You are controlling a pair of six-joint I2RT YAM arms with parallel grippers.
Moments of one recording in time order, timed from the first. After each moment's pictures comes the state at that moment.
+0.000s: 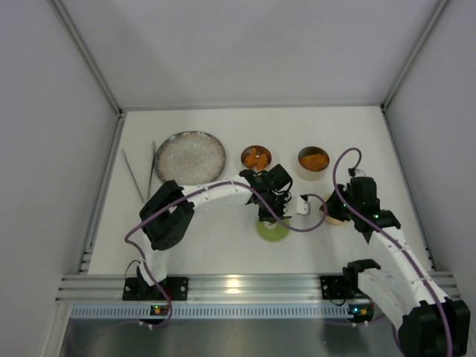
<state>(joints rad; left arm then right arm) -0.98 1.96 1.47 -0.67 0.35 0.66 0.14 0.81 0.52 -0.48 -0.14 0.52</state>
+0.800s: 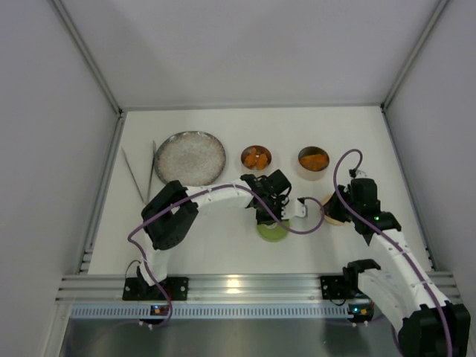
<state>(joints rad) -0.99 1.97 1.41 -0.63 0.27 0.61 0.14 0.79 0.50 -0.49 -0.13 0.52</state>
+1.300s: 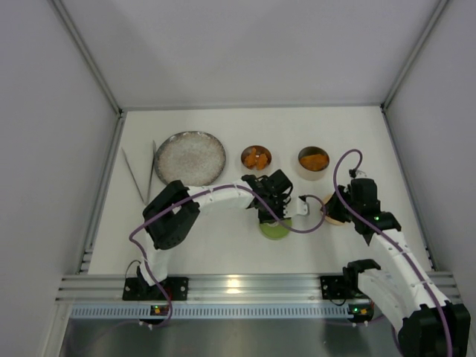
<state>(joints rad) -0.99 1.98 1.41 -0.58 0.25 0.58 0.14 0.79 0.50 -0.49 -0.13 0.52</state>
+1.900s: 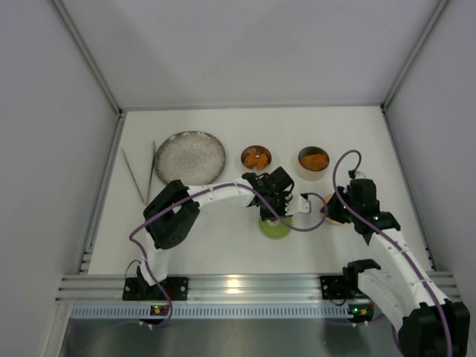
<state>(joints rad) -0.99 1.99 1.45 -0.58 0.25 0.60 0.14 0.80 0.50 -0.49 -0.13 0.52</state>
